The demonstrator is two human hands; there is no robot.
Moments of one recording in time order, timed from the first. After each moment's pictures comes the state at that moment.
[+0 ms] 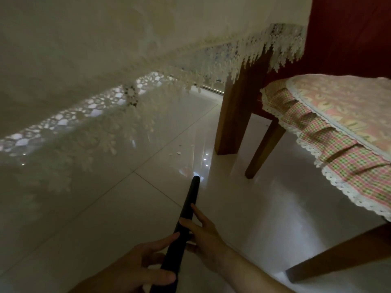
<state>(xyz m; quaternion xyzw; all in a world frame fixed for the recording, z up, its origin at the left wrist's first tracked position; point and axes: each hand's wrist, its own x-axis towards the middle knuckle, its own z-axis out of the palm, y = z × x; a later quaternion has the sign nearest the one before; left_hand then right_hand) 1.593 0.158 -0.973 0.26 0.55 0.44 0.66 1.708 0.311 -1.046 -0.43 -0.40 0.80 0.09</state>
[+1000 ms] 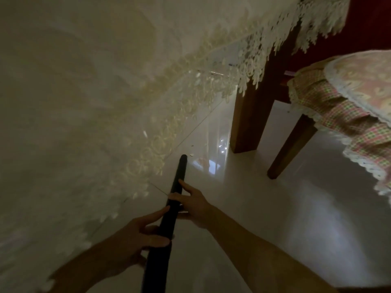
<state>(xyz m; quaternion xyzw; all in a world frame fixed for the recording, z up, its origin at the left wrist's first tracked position) 1.503 0.223 -0.965 0.13 0.67 0.39 0.61 1.579 0.384 -1.047 -0.35 -0.44 0.83 0.02</state>
